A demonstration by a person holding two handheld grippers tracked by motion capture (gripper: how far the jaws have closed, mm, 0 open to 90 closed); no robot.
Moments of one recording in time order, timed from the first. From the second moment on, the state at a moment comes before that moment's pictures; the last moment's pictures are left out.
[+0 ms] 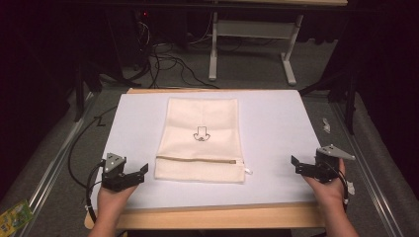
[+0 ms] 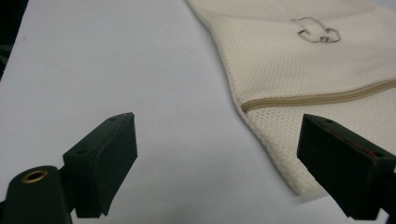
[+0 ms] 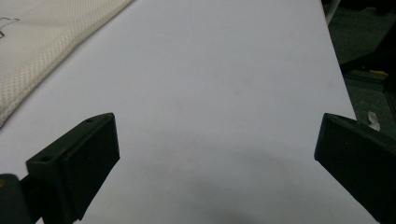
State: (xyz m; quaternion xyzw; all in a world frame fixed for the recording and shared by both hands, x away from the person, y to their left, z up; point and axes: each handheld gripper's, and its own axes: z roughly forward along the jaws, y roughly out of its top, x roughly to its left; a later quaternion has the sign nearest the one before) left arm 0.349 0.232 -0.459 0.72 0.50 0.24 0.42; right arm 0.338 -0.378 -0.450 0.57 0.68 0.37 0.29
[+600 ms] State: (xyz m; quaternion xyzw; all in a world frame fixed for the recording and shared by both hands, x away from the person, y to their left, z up) left arm 0.352 0.211 -0.463 0.73 0.49 0.18 0.44; right arm 0.334 -0.363 -0.447 0.54 0.70 0.37 0.29
